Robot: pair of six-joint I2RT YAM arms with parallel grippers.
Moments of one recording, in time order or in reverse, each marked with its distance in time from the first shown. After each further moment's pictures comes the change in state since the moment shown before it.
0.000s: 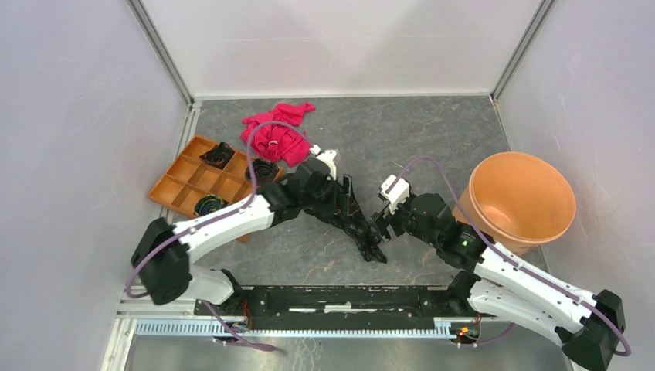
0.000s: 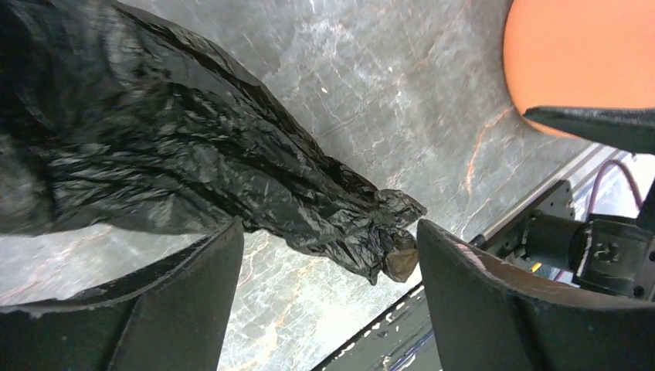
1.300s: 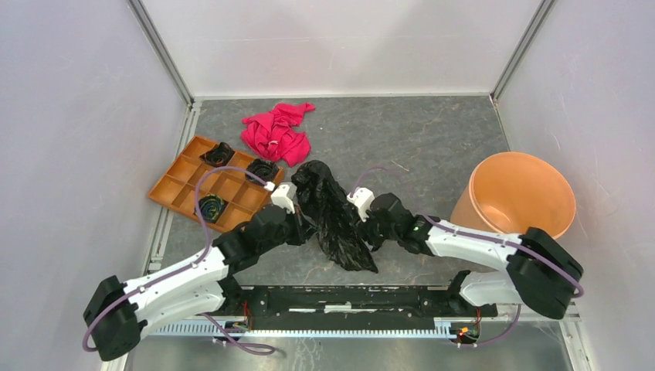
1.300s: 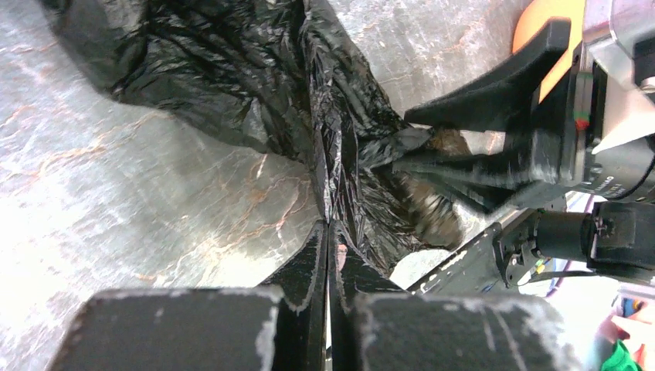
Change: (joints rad) left arm -0.013 -0.467 -0.548 0.220 -0.086 -0.137; right arm 0.028 0.454 -0.050 0.177 -0.144 0.126
